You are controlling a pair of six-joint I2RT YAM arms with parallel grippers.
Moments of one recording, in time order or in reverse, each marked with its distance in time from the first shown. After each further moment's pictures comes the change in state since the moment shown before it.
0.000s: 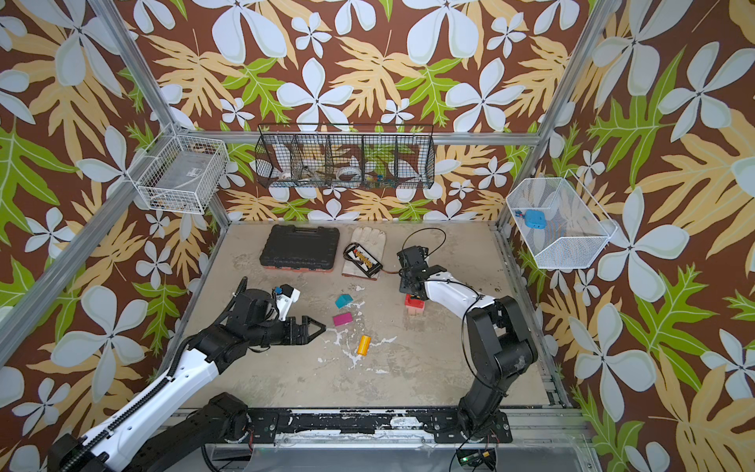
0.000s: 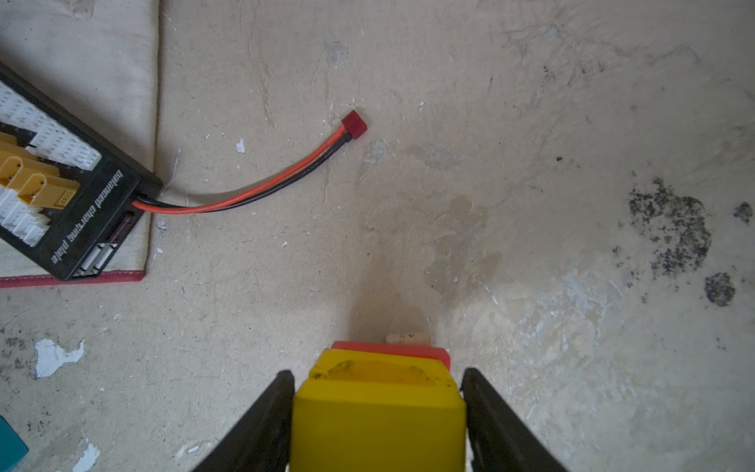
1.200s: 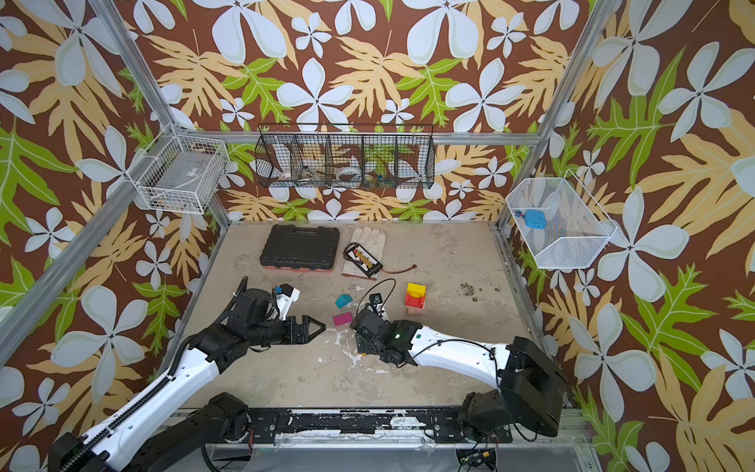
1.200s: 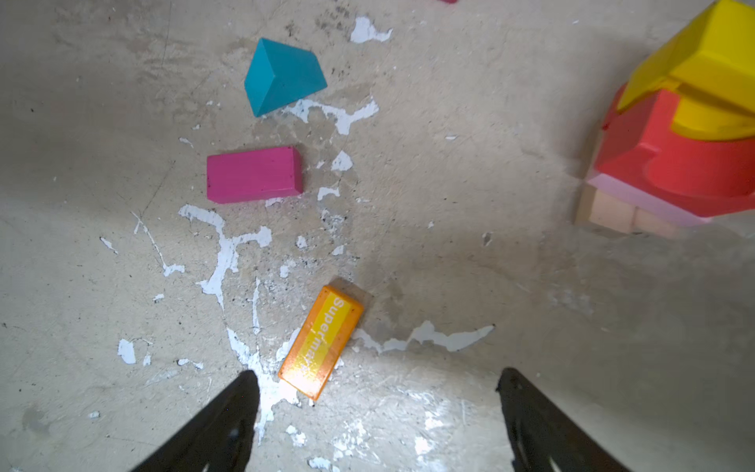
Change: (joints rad) left arm -0.001 0.006 0.000 0.002 -0.016 0.000; right arm 0.623 -0.263 -0.267 -0.014 0.060 0.180
